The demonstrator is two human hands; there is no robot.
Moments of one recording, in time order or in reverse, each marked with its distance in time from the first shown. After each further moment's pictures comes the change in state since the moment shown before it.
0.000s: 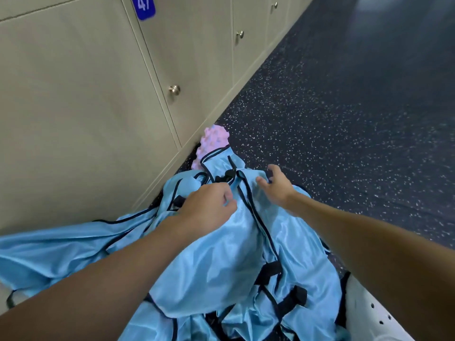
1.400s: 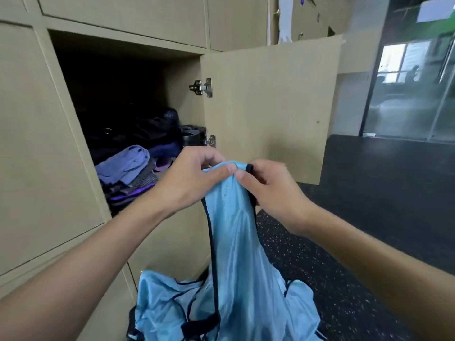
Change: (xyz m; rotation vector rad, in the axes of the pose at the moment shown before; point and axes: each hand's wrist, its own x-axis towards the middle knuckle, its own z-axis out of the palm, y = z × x) left_hand -0.281 0.194 -0.312 -0.311 0.576 0.464; right_hand -0.366 -0.306 -0.152 0.296 -0.054 -0.936
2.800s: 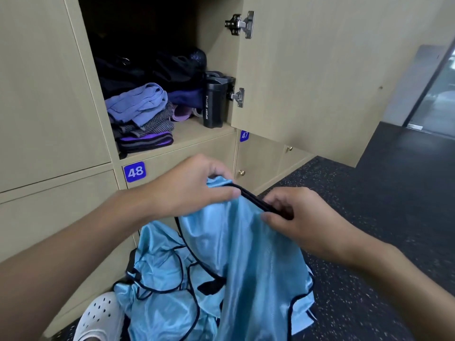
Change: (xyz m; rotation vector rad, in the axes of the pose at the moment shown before) left_hand -0.052 -0.059 0.018 0.160 -0.204 -0.220; right_hand -0.038 0.061 -0.010 -0.485 -0.410 0.076
